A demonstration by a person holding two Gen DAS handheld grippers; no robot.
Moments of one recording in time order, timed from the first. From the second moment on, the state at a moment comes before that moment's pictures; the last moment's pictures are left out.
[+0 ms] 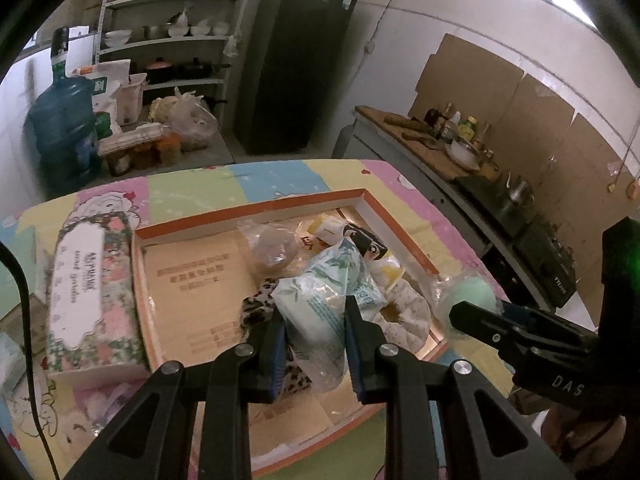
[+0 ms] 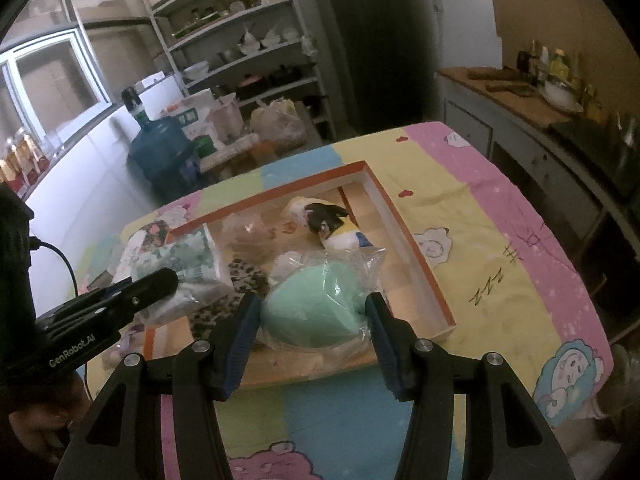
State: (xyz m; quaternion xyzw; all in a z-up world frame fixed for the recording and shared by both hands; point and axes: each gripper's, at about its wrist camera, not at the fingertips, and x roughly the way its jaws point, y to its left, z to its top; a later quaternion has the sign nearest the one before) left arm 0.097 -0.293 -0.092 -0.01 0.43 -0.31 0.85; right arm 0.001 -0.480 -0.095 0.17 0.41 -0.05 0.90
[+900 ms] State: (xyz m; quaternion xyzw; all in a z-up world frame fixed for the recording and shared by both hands) left arm 0.125 -0.334 -0.136 0.01 0.46 -0.29 0.84; right arm 0.041 -0.503 -0.138 0.15 0.46 -0.02 0.88
